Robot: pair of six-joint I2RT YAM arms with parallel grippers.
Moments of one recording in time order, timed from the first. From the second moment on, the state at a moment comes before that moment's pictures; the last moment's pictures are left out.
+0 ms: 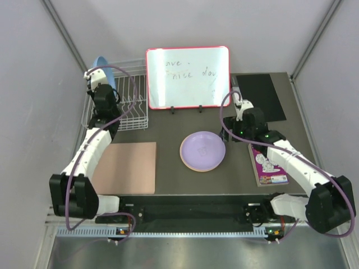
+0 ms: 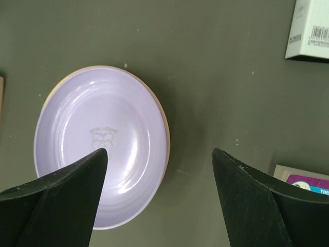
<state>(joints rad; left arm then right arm) -0.08 1.33 1.05 0.18 -0.68 -0.02 0.40 1.20 0.82 -0.29 -0.06 0.26</state>
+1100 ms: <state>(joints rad) -0.61 1.12 0.73 0.11 0.03 -0.68 0.41 1.23 0.77 0.17 -0.39 0.49</state>
